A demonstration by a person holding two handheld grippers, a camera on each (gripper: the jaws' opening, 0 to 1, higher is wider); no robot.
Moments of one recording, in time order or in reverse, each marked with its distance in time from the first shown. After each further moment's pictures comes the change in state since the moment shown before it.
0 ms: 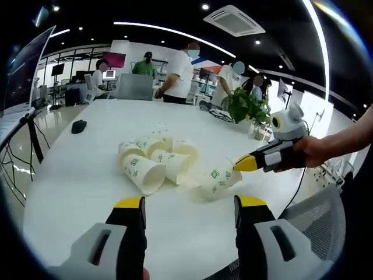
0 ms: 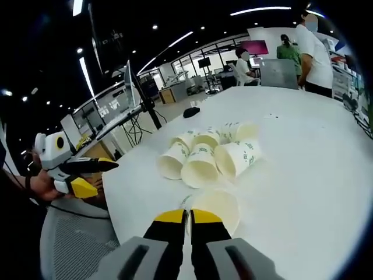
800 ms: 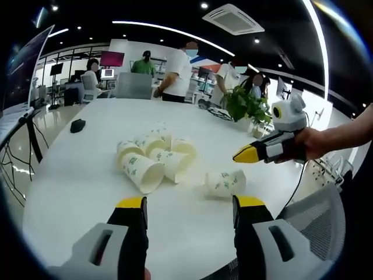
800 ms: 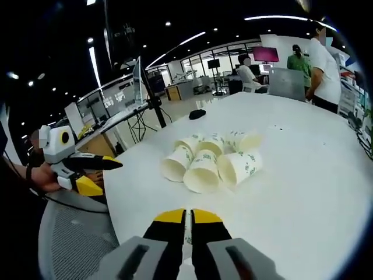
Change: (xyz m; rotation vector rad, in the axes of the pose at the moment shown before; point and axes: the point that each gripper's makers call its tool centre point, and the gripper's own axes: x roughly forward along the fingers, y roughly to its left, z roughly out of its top) left arm 0.000 -0.004 -0.001 0.004 0.013 -0.007; right arm -0.006 0.009 0.005 -0.083 0.031 0.001
